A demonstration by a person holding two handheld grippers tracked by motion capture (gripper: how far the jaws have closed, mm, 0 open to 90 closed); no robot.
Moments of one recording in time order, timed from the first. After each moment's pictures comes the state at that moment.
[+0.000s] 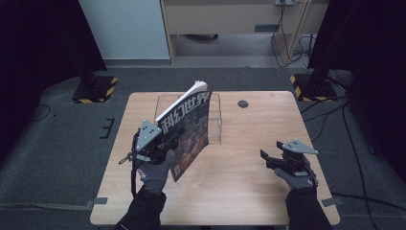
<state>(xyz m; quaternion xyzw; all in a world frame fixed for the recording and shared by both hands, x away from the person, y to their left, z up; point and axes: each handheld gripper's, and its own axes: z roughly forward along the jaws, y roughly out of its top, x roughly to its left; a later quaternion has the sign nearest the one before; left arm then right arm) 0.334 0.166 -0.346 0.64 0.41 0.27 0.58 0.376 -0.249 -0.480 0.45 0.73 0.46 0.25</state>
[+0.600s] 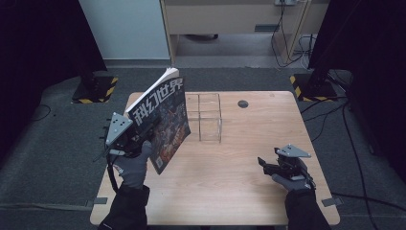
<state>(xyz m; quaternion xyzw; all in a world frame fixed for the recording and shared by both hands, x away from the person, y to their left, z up) 0.333 0.213 -0.320 0.61 0.44 0.31 0.58 0.370 -0.243 -0.497 0.44 0.76 0.42 0.24</state>
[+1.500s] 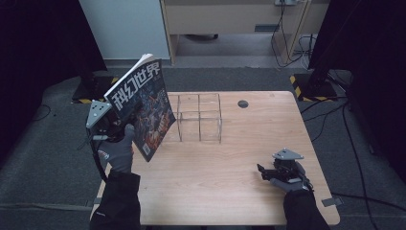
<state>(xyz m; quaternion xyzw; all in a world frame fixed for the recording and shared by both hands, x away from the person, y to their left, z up) 0.364 0.251 -0.308 0.56 0.49 0.33 0.58 0.371 -0.242 -0.521 0.45 0.78 0.36 0.23</state>
